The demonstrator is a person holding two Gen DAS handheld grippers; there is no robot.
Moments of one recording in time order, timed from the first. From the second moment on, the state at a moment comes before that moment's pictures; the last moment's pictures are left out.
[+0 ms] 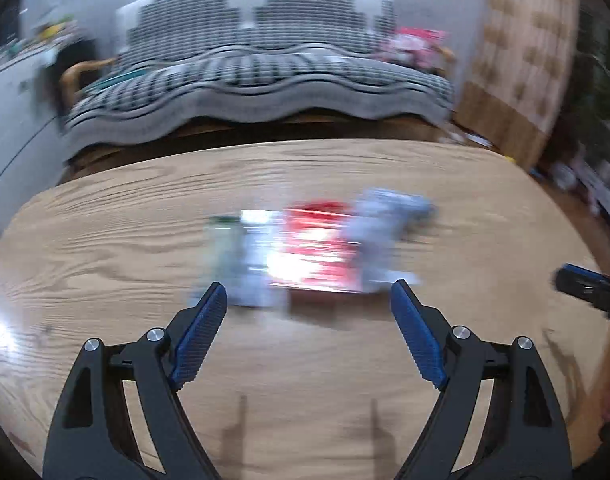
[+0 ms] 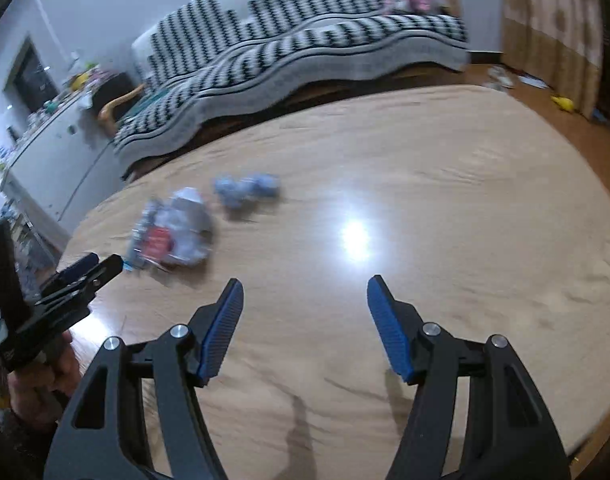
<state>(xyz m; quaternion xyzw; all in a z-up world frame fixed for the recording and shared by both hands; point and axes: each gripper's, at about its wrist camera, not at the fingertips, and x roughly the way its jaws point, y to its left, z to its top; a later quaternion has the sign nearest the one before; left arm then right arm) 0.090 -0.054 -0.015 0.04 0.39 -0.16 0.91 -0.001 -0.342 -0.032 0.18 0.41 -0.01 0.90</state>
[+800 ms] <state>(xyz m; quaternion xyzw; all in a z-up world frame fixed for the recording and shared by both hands) 0.177 -0.005 -0.066 0.00 0.44 -0.14 0.89 0.129 -0.221 -0.076 0.12 0.43 0.07 0.89</state>
